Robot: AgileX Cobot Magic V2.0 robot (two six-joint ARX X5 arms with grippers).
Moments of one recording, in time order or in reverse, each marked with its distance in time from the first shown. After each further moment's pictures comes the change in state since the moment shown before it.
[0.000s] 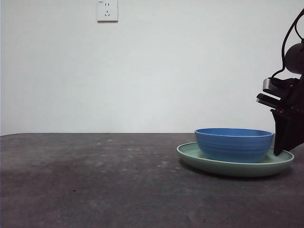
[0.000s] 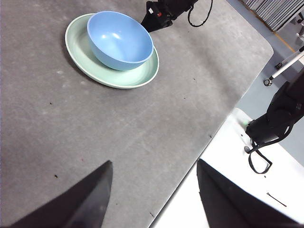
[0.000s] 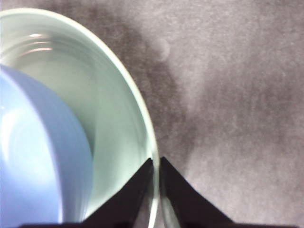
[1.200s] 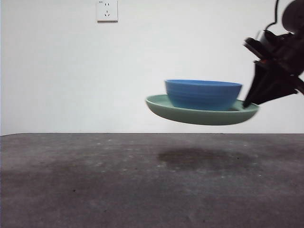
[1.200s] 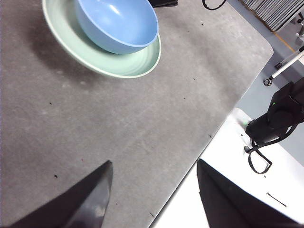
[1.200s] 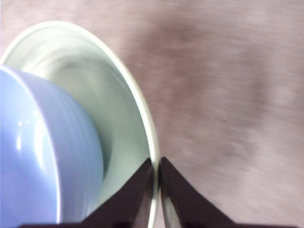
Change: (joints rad) left arm 0.000 0.000 0.000 -0.001 0.000 0.000; right arm 0.079 -0.197 -0.003 0.037 -0.232 0.132
